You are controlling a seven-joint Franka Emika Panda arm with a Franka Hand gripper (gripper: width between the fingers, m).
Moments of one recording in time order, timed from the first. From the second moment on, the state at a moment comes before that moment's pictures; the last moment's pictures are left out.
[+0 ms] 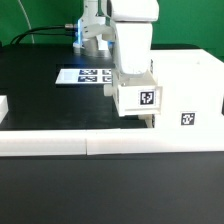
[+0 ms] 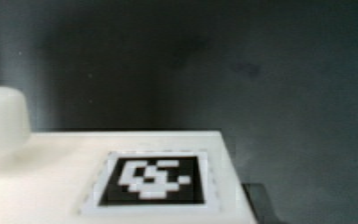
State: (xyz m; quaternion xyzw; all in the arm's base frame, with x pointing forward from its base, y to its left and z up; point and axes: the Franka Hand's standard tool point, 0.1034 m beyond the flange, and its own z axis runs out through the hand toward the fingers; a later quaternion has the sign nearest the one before) arm 0.550 0.013 0.056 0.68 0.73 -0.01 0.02
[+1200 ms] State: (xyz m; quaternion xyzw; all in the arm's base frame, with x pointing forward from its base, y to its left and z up) arm 0.553 0.007 0.105 0.70 0.71 -0.03 0.02
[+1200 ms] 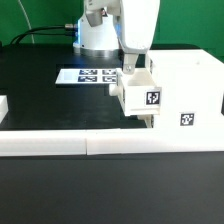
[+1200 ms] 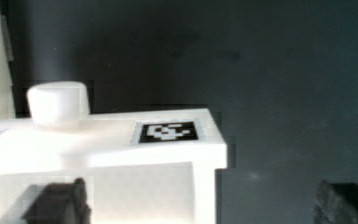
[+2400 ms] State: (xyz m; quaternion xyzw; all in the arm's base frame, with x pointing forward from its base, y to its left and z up) arm 0.538 -0.047 0.089 0.69 0.72 -0.04 0.00
